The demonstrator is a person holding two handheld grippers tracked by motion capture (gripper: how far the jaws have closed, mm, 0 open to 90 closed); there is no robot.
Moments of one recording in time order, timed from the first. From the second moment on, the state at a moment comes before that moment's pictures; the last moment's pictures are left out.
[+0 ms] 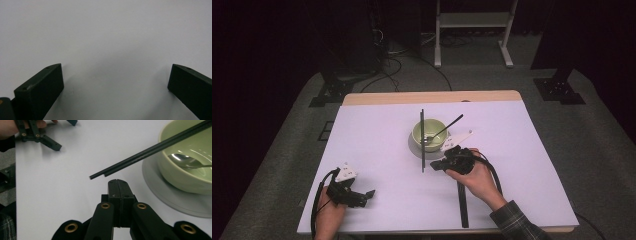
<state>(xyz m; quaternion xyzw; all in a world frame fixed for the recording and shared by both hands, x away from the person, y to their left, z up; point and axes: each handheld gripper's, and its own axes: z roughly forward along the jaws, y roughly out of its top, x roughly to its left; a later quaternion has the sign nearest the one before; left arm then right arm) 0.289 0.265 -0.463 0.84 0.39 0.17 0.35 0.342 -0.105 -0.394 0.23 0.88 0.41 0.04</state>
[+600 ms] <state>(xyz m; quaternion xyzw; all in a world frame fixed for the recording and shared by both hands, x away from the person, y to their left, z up) 0.290 0.265 -0.463 0.84 0.39 0.17 0.35 0.324 -0.078 -0.402 0.19 0.89 0.41 0.02</state>
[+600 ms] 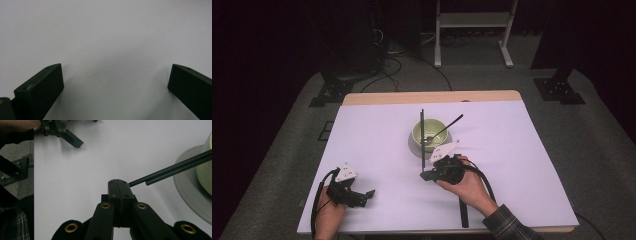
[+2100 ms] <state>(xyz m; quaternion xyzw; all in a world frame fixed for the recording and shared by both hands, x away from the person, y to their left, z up) 0.289 0.265 -0.463 0.84 0.39 0.17 0.35 0.335 -0.127 -0.406 0.24 0.88 0.41 0.05</state>
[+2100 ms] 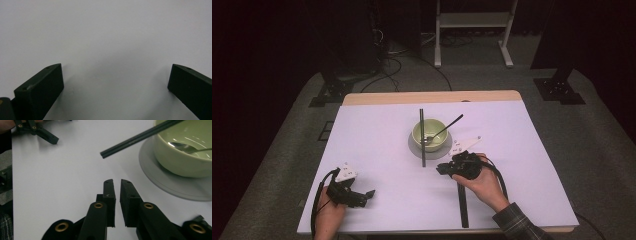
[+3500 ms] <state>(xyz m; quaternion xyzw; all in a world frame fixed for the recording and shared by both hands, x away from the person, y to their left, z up) 0.289 0.265 -0.463 0.84 0.39 0.17 0.35 0.329 -0.212 -0.410 0.33 0.85 0.39 0.14</state>
